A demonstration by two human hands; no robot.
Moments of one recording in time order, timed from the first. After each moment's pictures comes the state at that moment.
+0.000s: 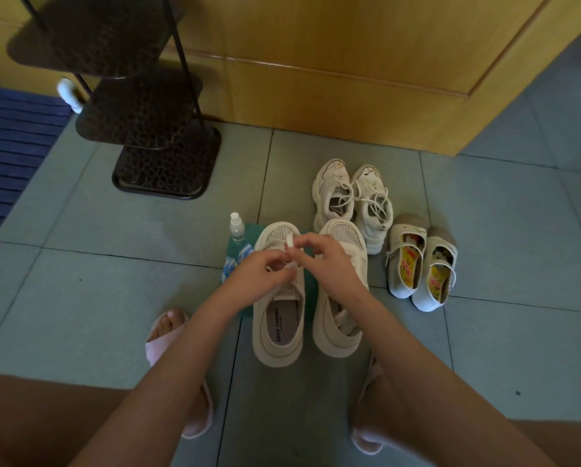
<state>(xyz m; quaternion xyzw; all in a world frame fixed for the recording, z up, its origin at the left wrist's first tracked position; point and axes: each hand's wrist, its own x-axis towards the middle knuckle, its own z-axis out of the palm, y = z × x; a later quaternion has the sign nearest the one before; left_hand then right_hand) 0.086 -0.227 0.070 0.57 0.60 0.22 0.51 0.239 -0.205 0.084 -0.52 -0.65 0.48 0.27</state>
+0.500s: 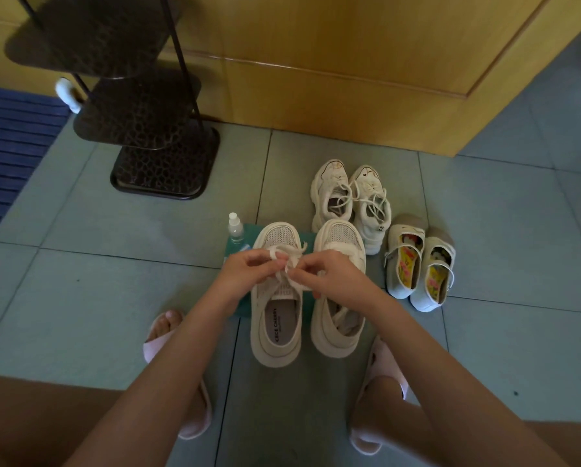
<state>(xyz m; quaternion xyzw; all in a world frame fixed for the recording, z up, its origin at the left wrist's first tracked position) 0.077 -0.230 0.072 0.38 0.62 0.29 0.62 0.256 -0.211 0.100 -0.50 -0.71 0.49 0.10</state>
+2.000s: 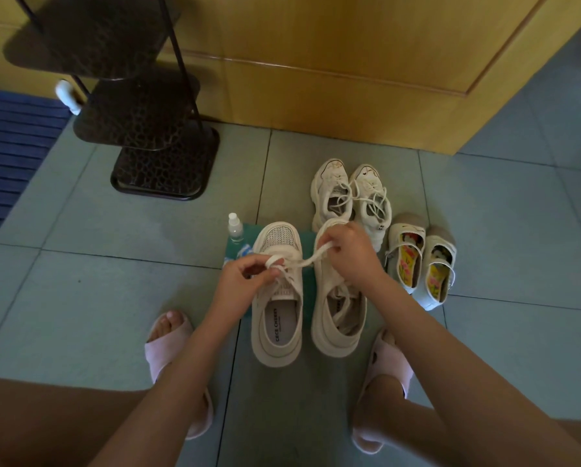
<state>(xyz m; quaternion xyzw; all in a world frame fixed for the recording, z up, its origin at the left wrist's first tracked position) 0.080 -0.249 0.062 0.43 0.59 0.41 0.55 0.275 -0.175 0.071 -0.59 -0.76 0.25 0.13</state>
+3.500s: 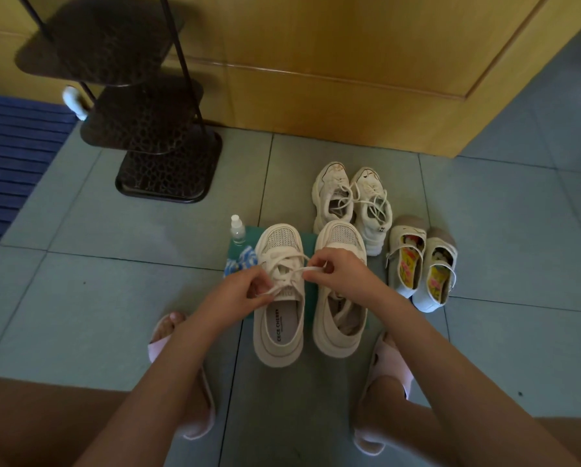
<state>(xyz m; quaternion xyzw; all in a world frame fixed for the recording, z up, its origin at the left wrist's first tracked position) 0.061 -0.254 0.059 0.64 0.62 0.13 0.44 0.270 -0.201 0.084 -0.53 -0.72 0.44 0.09</state>
